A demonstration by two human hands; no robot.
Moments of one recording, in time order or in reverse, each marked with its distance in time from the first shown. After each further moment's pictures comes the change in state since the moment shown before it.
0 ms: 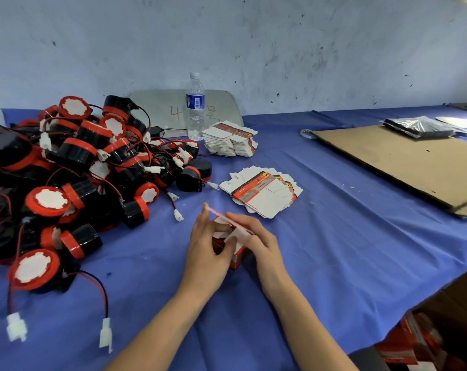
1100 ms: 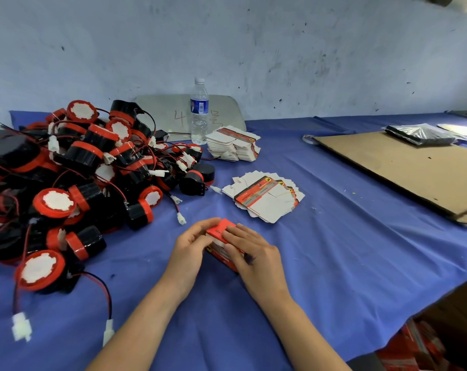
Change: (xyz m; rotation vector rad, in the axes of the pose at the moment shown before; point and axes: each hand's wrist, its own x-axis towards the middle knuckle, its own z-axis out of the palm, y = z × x) left_hand 0.013 -0.011 -0.026 -0.541 -0.062 -0.256; right_hand -0.008 0.007 0.008 -0.663 0.045 -0.193
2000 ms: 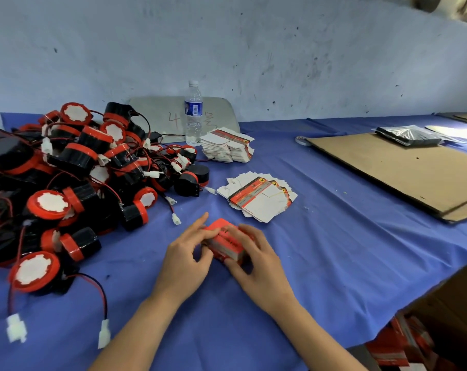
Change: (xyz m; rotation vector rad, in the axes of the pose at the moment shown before) left_hand -0.014 -0.004 -0.008 0.685 -0.021 0.466; right_hand -0.012 0.009 -0.018 -0.121 -0.124 -0.067
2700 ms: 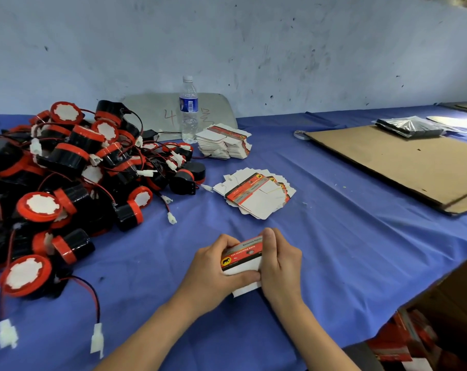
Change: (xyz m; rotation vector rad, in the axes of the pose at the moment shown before) left_hand -0.008 0.033 0.024 -0.152 -0.272 -0.099; right_hand 0.001 -0.002 -0.009 0.384 0.447 0.279
